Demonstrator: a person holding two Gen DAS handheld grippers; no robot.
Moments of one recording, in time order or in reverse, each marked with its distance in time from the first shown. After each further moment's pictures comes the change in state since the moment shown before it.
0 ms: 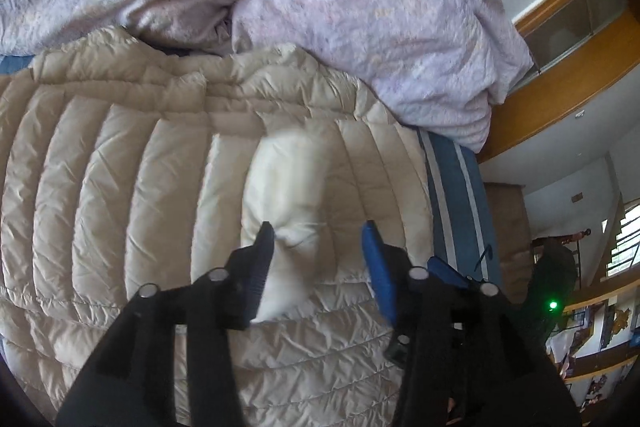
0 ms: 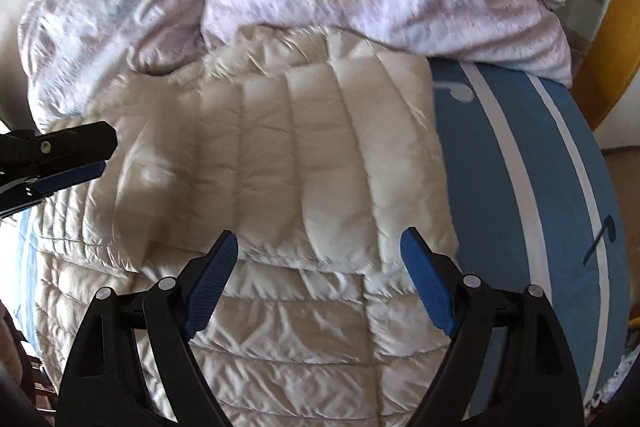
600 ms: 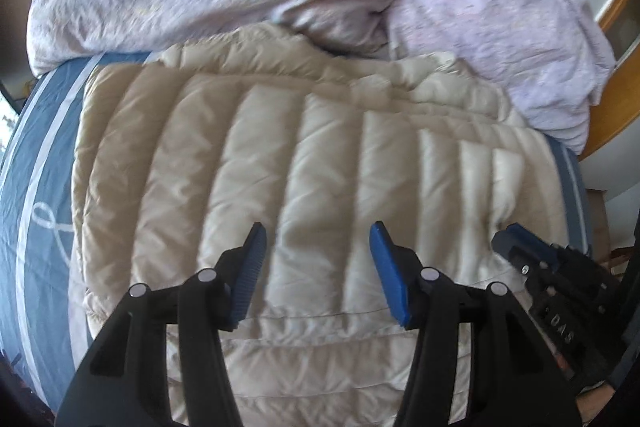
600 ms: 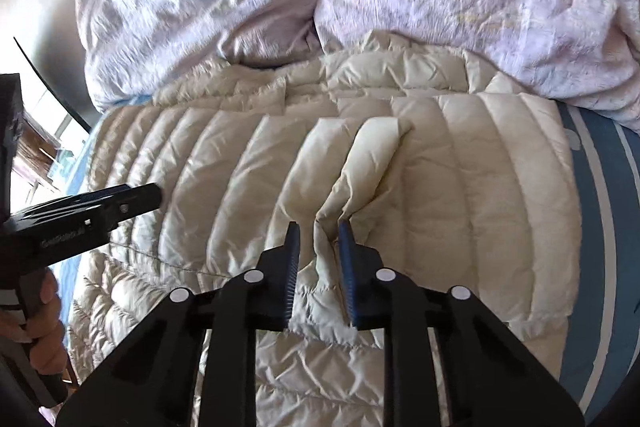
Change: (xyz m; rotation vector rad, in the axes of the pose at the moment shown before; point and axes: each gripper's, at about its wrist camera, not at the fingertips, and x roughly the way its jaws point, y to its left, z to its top) left arm -0.022 0.099 -0.005 0.001 -0.016 0.358; right arm 0.028 0.083 0.014 -0.119 0.025 0.170
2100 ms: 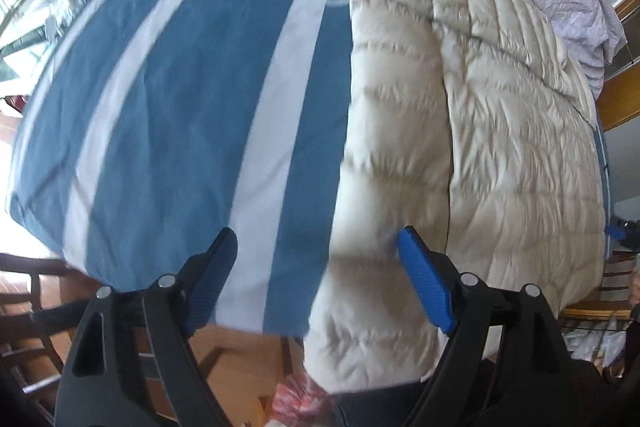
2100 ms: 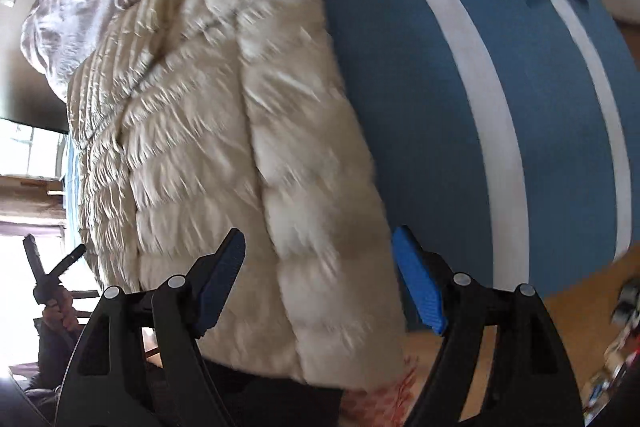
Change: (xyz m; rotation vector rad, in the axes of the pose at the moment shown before) left arm -0.081 0.192 -0.229 -0.106 0.172 0.008; right arm -0.121 -0.152 -0.190 0.400 0.357 0.044
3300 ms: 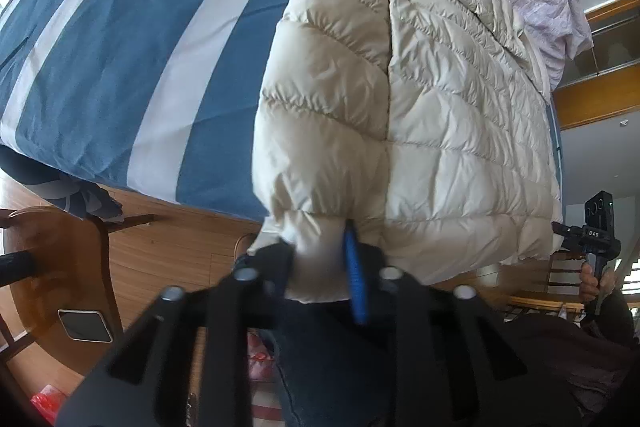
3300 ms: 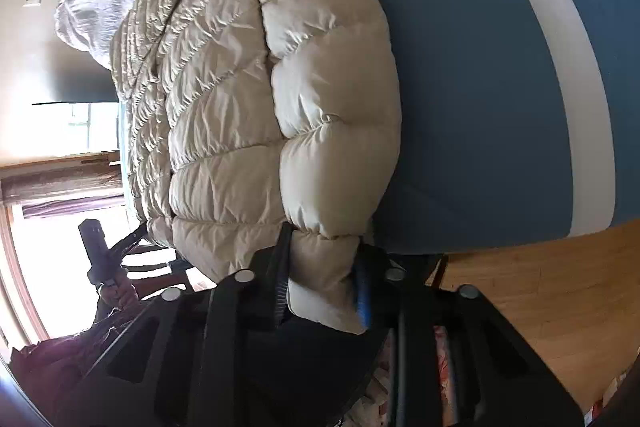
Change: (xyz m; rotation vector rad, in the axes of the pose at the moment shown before) left arm 0.001 -0.011 -0.065 -0.068 0.068 -0.206; right arm 0.021 -0.012 -0.039 -0.003 0.171 0.268
